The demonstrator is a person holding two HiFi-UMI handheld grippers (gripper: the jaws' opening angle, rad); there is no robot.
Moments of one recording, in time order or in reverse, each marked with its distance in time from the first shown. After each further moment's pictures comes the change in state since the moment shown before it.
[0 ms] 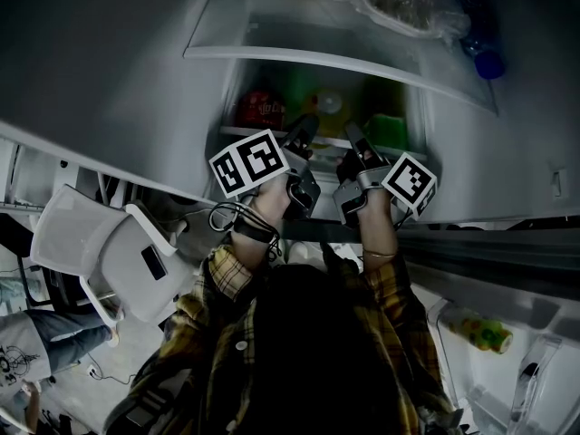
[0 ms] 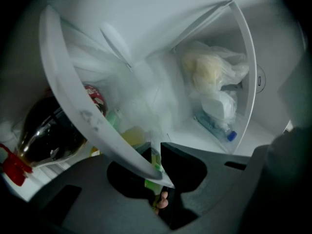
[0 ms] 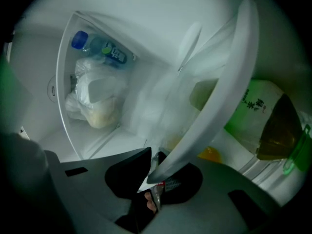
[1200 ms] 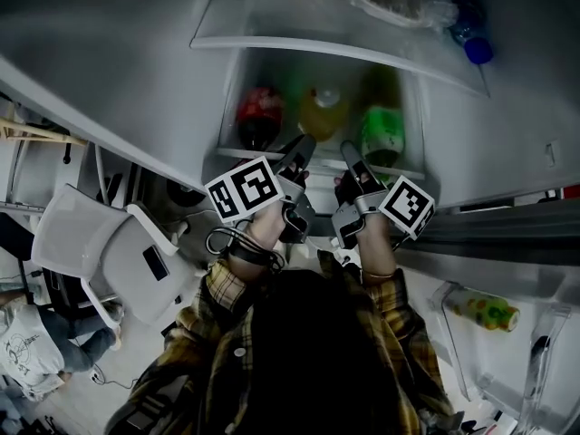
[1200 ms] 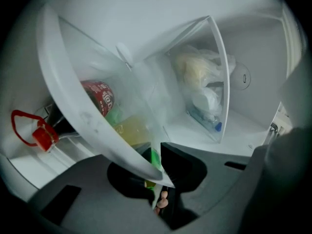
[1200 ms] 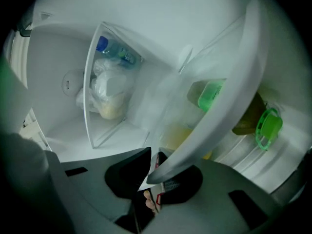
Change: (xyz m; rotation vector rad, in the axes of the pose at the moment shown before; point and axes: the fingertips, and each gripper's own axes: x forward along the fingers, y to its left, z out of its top) left arm -0.050 -0.010 -0.037 -0.001 0.025 -0.024; right arm -0.051 0.009 -0.037 -0.026 0.016 -0.006
